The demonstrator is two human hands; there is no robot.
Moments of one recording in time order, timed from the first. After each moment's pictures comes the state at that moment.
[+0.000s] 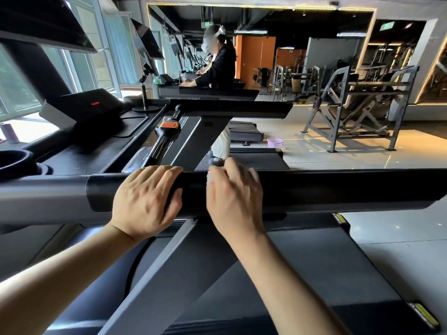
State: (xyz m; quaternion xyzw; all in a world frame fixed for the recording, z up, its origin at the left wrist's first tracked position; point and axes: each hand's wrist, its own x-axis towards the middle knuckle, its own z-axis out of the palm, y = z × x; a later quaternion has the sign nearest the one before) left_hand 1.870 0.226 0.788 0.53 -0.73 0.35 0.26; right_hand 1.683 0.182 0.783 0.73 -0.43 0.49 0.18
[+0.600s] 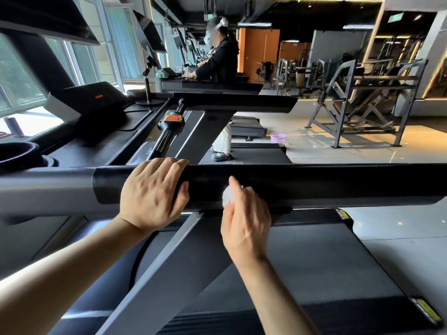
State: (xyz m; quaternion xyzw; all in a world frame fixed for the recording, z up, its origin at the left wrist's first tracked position) left_hand 1.867 0.225 0.785 0.54 -0.71 0.36 0.25; right_hand 1.676 0.186 0.712 0.67 -0.38 0.60 0.18
